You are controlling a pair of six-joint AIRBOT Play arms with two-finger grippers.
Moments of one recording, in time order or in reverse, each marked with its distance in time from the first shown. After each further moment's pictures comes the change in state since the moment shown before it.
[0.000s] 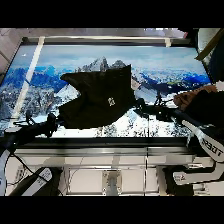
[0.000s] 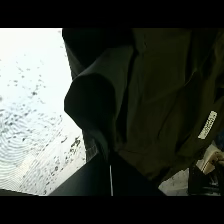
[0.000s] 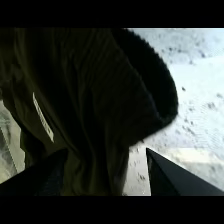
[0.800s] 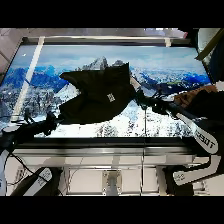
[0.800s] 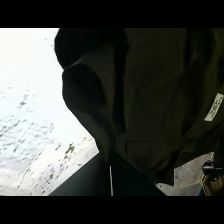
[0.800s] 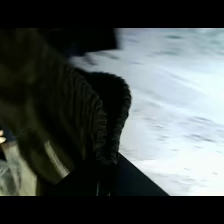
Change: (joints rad) left arm 0.005 0.026 0.035 0.008 -0.022 0.054; right arm 0.026 -0.063 0.161 0.056 -0.129 0.024
